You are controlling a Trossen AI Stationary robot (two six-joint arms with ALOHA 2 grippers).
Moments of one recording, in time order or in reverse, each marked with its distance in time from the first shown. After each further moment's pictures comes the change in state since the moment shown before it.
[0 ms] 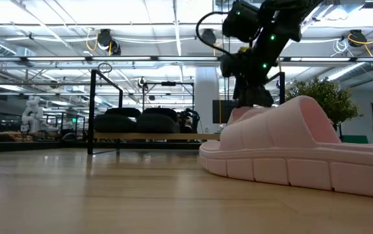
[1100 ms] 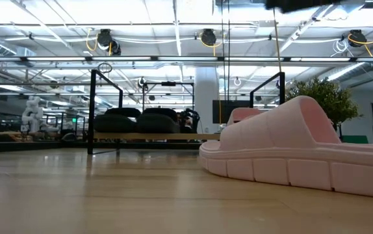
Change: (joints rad) left arm 0.000 0.000 0.000 -0.002 -0.007 -0.049; right arm 0.788 -0.241 0.002 -0.026 -0.088 0.321
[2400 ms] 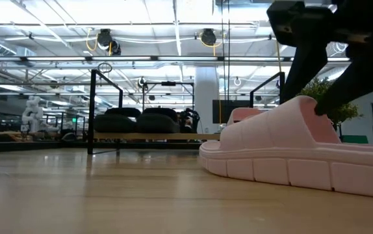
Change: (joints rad) left arm 0.000 0.000 0.000 -0.002 -0.001 -0.107; right arm 0.045 0.372 0.000 0.123 -0.227 0.045
